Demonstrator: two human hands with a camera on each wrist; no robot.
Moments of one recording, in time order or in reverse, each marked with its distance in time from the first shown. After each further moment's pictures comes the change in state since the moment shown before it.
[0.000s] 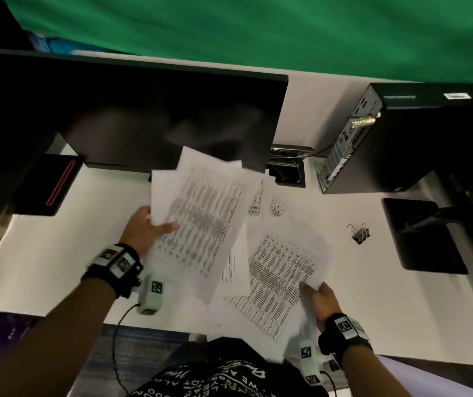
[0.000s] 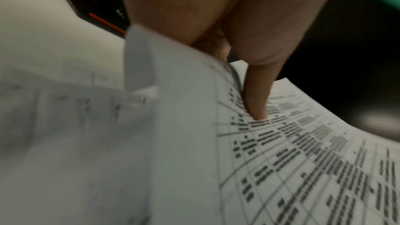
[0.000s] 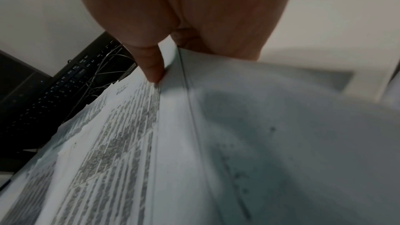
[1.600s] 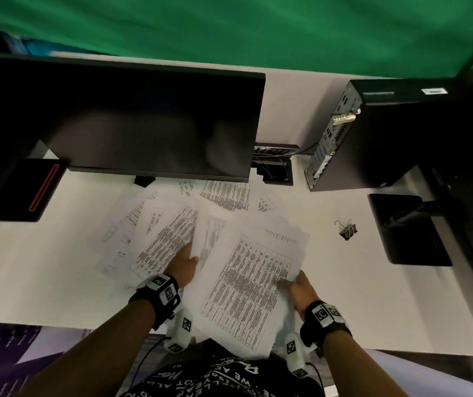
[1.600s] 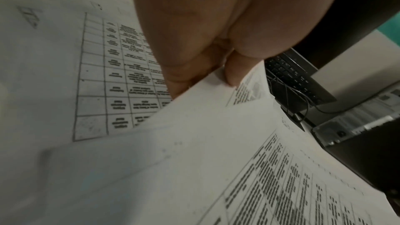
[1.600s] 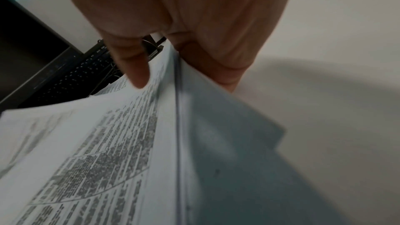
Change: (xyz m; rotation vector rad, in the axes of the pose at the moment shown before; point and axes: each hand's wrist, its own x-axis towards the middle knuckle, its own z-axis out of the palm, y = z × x) left_hand -0.020 -0.058 0.110 0.458 -0.237 -0.041; right_hand 0.028 0.000 0.012 -0.111 -0.201 -0.018
